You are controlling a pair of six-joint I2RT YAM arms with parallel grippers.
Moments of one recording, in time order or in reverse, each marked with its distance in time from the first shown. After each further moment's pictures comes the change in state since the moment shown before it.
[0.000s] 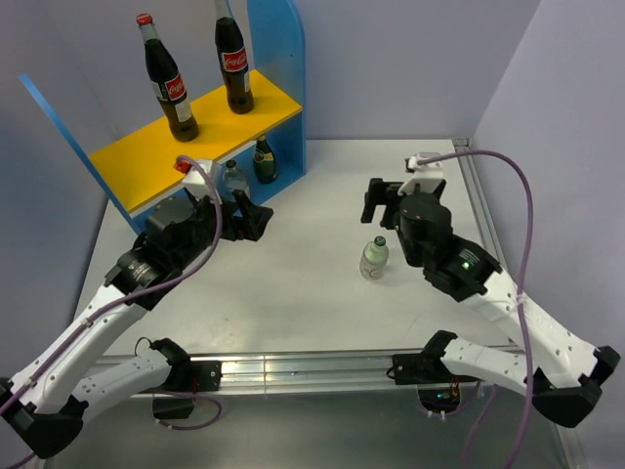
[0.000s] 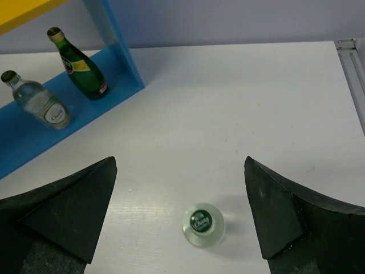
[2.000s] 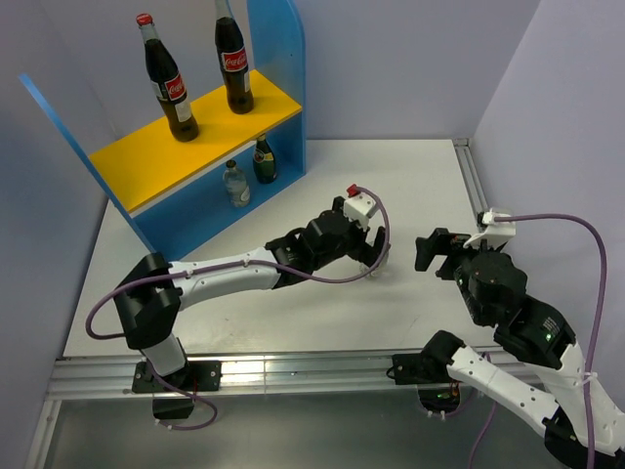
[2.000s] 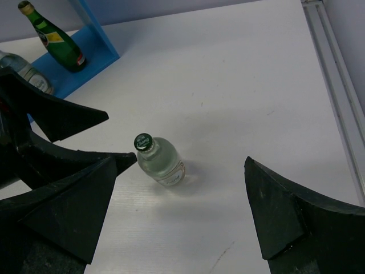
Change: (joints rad) left arm -0.481 0.821 0.235 0.488 -0.104 0.186; right arm -0.017 -0.495 -0.106 -0.442 -0.002 0.122
